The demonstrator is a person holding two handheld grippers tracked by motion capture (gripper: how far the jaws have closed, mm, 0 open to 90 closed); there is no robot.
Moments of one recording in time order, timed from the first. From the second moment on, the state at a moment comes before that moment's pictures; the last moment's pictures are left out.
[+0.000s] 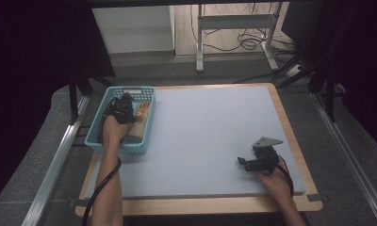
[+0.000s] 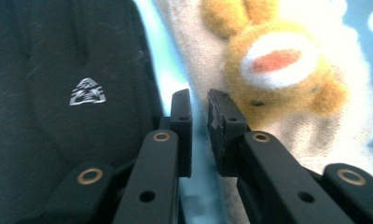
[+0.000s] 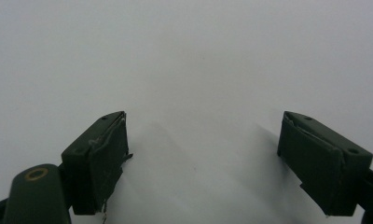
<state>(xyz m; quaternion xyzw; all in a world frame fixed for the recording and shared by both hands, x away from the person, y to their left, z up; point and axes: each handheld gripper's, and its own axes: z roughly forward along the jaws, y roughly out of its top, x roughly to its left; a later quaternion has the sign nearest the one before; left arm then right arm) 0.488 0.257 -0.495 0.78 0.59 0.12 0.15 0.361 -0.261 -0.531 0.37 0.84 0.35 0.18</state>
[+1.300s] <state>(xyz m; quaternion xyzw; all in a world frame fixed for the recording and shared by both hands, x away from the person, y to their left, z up) 0.451 0.303 -0.465 0.75 0.59 0.17 0.24 0.361 -0.261 -0.531 0.37 0.84 0.35 0.19</state>
